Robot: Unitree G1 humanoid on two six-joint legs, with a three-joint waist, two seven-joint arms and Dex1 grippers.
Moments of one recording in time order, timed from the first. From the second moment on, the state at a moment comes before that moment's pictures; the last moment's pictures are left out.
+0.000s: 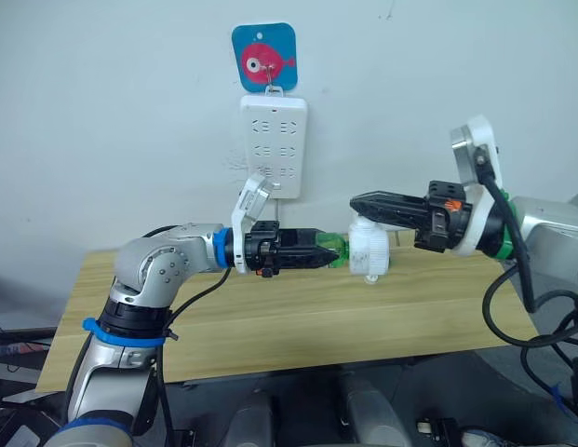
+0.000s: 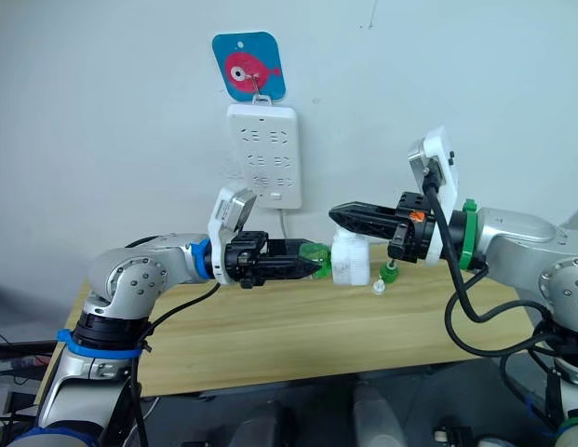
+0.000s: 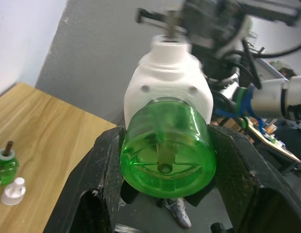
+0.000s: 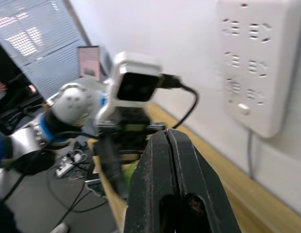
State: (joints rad) left arm -0.61 0.53 -0.06 -0.13 -0.90 0.97 -1.10; right arm -0.64 -0.83 -0.09 -0.47 1.39 1.02 0.34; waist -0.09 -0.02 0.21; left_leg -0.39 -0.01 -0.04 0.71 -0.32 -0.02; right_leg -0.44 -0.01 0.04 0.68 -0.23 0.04
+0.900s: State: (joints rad) left arm -0.62 0.51 0.03 -0.11 -1.14 1.20 -1.08; right arm -0.48 -0.88 -0.05 -0.50 1.21 1.07 0.61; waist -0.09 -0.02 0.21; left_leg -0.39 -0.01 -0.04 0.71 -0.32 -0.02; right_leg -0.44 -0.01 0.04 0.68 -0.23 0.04
